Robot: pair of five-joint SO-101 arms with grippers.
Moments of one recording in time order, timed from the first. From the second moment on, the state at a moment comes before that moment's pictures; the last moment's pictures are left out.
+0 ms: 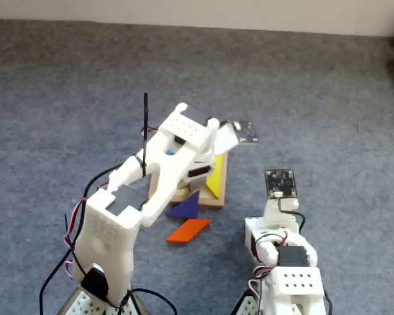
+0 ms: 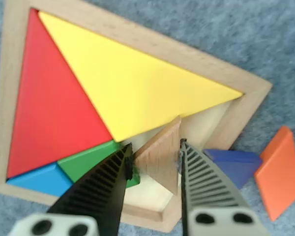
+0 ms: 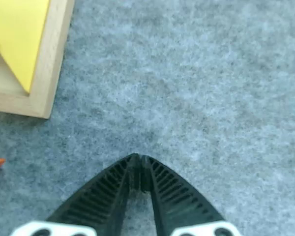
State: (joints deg) left arm 23.5 31.3 -10.7 81.8 -35.6; right arm -5.5 -77.2 96.1 46.7 5.3
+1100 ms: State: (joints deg) left arm 18.0 31.3 -16.9 86.5 -35.6; right arm -5.5 -77.2 96.1 46.7 5.3
